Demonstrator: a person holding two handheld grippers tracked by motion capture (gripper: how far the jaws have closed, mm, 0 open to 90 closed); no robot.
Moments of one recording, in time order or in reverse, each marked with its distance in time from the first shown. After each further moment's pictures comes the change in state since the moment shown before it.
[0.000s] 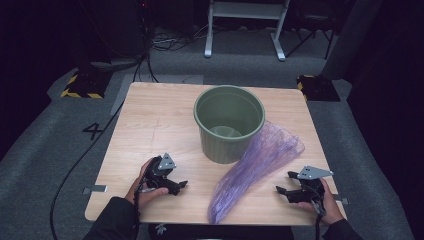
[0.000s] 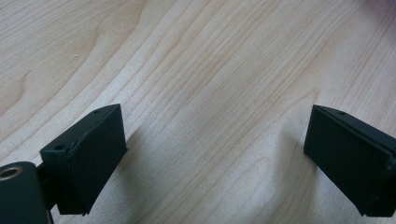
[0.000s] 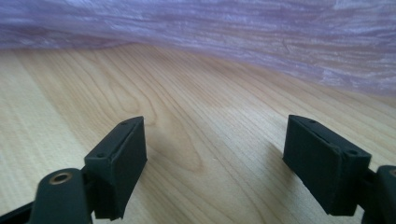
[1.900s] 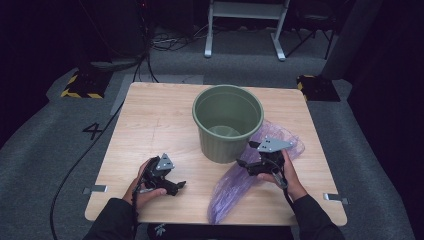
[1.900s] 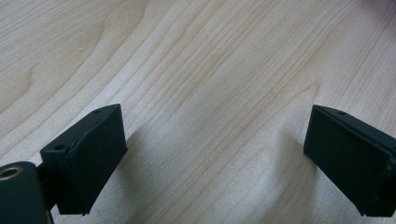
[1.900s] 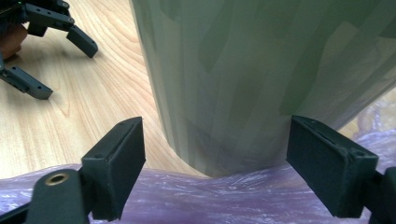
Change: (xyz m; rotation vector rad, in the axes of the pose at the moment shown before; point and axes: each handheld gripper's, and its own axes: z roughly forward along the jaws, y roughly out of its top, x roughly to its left) left arm 0.001 -0.003 -0.003 0.006 0.006 0.005; right arm 0.051 0.131 0.060 -0.167 0.063 -0.174
